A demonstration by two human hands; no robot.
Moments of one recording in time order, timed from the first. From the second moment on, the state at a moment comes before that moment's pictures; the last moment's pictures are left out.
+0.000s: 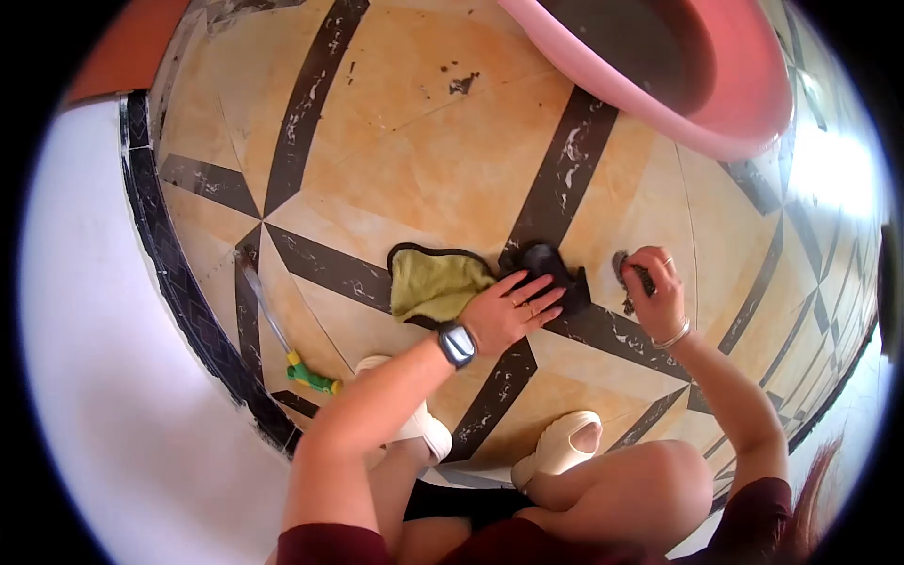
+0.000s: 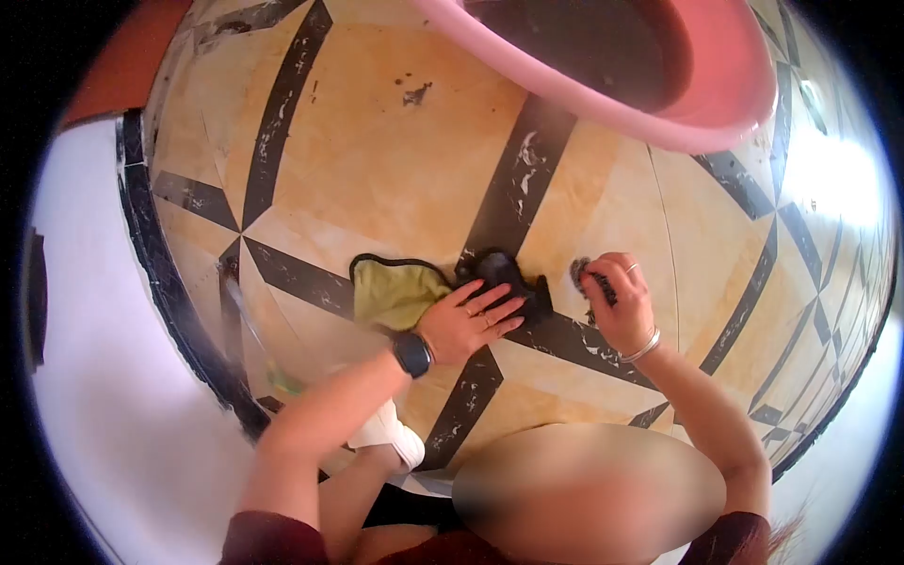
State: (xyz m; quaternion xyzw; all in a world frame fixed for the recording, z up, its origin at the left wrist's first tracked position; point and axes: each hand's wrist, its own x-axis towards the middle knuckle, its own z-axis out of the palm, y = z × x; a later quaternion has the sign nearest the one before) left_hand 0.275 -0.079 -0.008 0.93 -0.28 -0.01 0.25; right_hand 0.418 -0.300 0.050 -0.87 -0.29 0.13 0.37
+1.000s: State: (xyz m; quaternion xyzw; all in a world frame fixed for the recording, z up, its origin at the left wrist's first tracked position) left_hand 0.374 0.148 -0.032 0.96 -0.24 0.11 0.07; right_hand 0.323 -0.133 -0.003 -0.98 -0.13 0.02 0.16
